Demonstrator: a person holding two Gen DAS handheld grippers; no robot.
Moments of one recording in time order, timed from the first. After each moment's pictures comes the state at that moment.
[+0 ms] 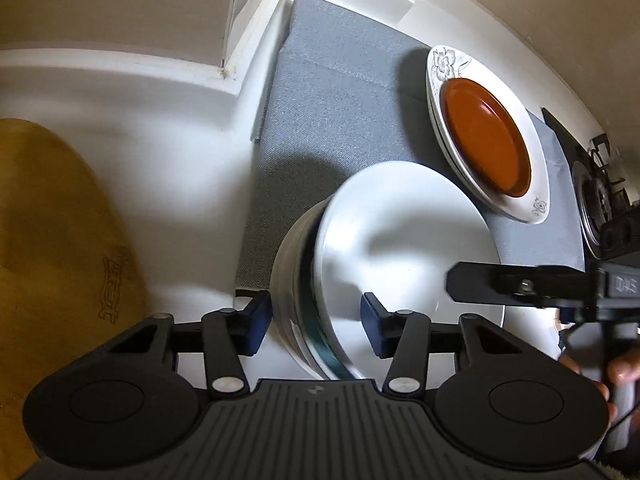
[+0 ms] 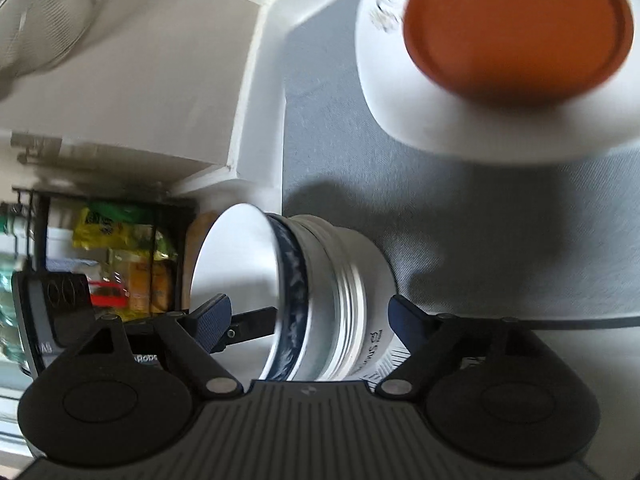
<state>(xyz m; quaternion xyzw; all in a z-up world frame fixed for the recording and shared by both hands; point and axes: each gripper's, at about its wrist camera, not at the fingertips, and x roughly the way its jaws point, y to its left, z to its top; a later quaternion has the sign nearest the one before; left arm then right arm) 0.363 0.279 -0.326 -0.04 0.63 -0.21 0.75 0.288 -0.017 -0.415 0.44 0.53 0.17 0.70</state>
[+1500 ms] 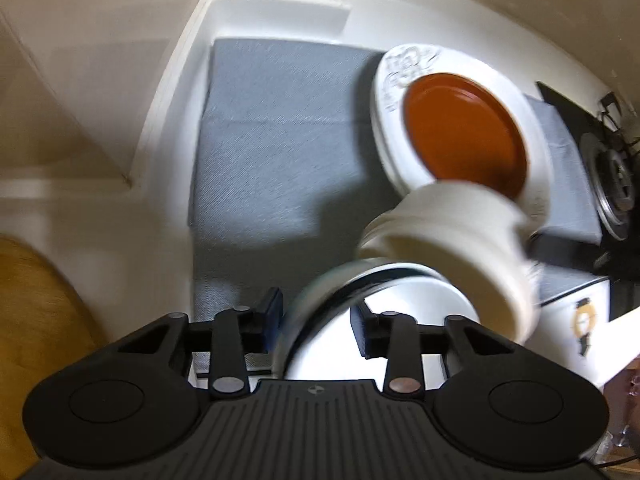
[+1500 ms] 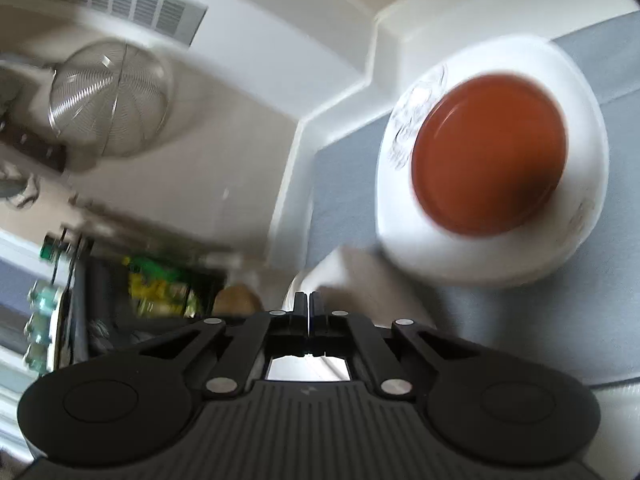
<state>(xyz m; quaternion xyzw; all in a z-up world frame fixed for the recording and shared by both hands) 0.384 0.199 -0.319 0.06 0.61 -0.20 0.76 0.262 -0.112 -0.346 0.41 0.41 0.16 0.80</state>
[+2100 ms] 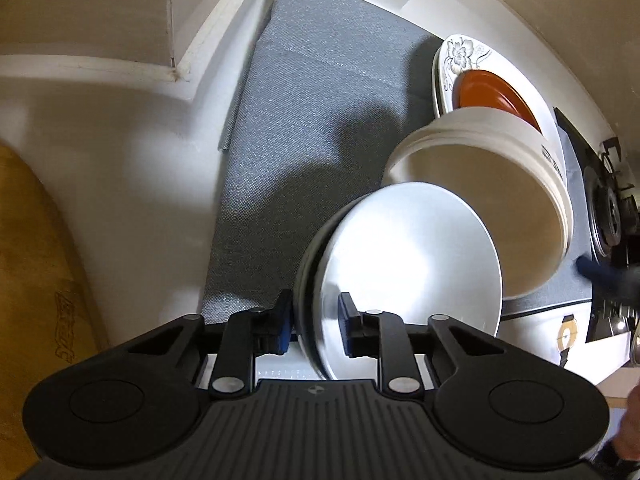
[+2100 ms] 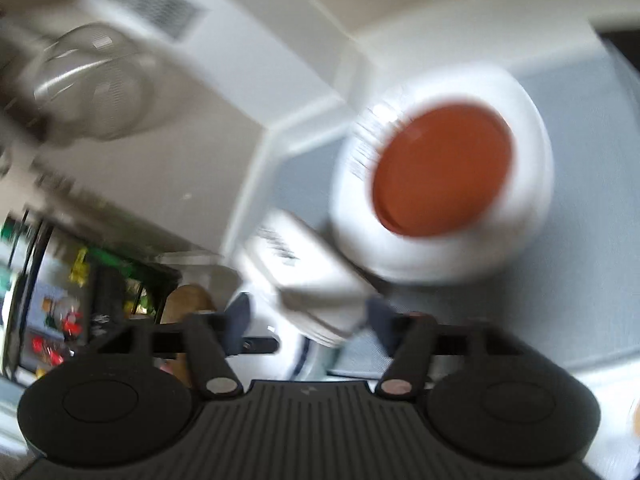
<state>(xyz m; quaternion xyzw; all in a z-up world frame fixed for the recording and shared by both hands) 0.385 0.245 -0.354 -0.03 0.64 -0.21 0.74 0.249 -0.074 -0.319 0.30 0.40 0.13 0.86</state>
